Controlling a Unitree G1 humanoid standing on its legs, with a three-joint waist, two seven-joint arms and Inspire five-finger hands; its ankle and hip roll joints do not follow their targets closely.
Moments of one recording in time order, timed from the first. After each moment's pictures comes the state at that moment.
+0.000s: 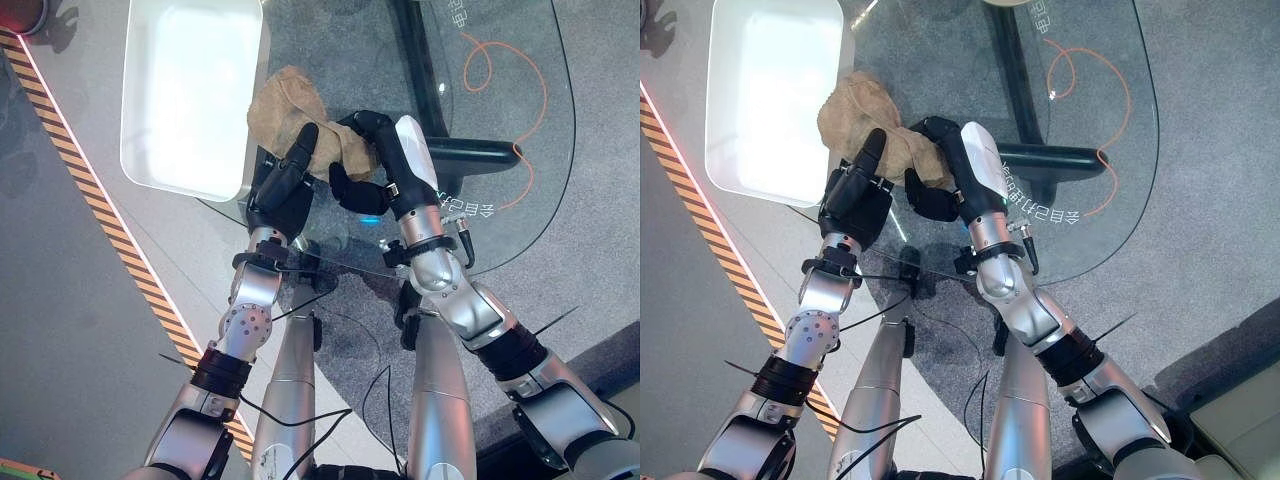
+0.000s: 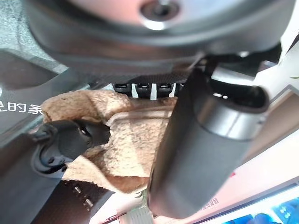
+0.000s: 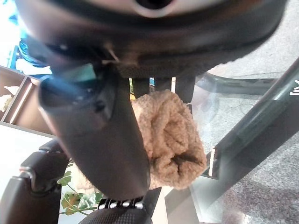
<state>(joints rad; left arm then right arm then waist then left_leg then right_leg) -0.52 0.22 -0.22 0.13 -1.32 -0.18 0.04 -0.69 -0.44 0.52 0.02 -0.16 0.10 -0.39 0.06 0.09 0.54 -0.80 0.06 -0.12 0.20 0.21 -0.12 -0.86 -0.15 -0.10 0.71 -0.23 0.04</state>
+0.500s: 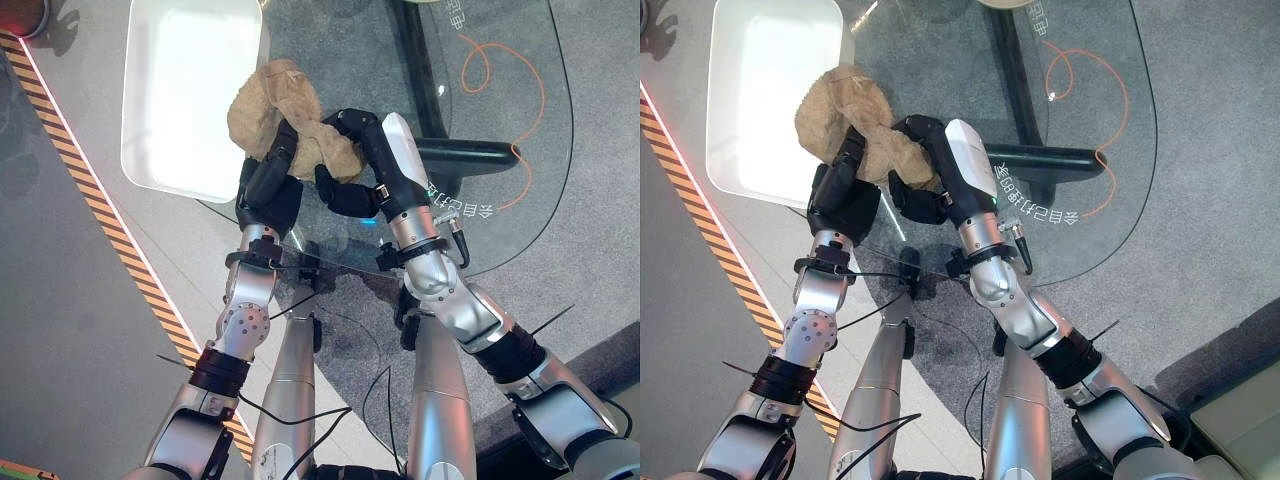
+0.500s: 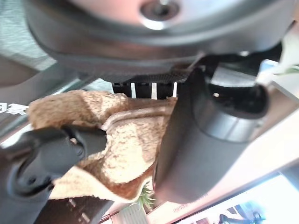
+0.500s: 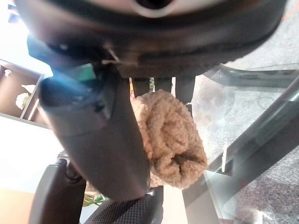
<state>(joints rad) -0.52 0.22 -0.20 0.14 -1.29 -0.23 0.03 -0.70 -0.44 0.55 -0.04 -0.16 0.10 -0.38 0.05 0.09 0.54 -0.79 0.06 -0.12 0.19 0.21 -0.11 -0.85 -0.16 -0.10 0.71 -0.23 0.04</state>
